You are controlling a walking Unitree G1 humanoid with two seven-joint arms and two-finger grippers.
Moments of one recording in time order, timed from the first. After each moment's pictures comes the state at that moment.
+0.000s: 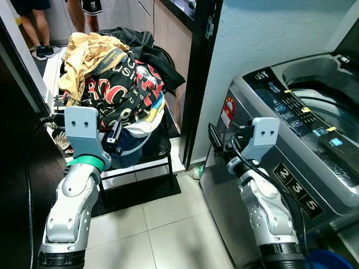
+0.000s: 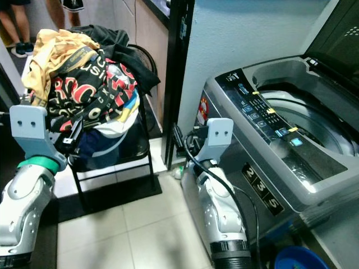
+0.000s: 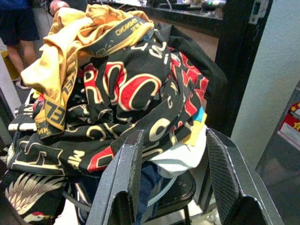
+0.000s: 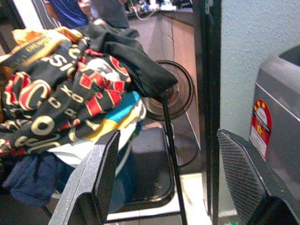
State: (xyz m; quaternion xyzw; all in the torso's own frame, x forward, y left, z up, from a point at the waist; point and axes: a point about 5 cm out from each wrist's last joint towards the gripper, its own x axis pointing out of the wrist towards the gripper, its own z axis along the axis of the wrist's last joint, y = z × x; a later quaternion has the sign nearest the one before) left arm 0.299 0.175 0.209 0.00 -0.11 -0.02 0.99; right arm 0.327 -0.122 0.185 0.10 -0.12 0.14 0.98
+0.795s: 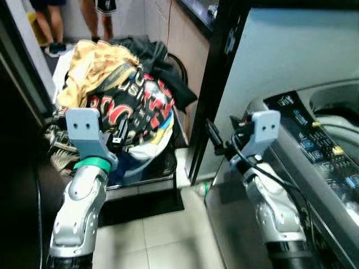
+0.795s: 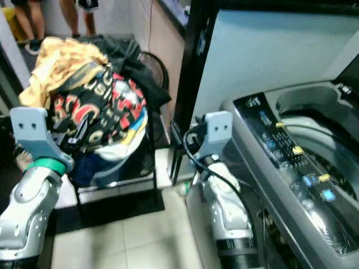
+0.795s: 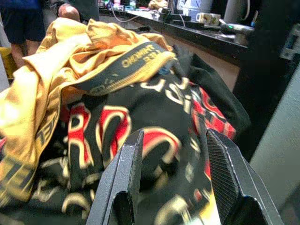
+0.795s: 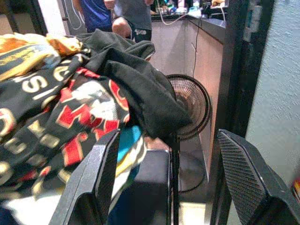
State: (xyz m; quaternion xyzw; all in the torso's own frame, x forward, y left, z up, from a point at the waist) left arm 0.296 0.169 0.211 -0.03 -0.13 -0.02 0.99; right arm 0.324 -0.121 0.195 0.07 -0.13 0.17 0.97
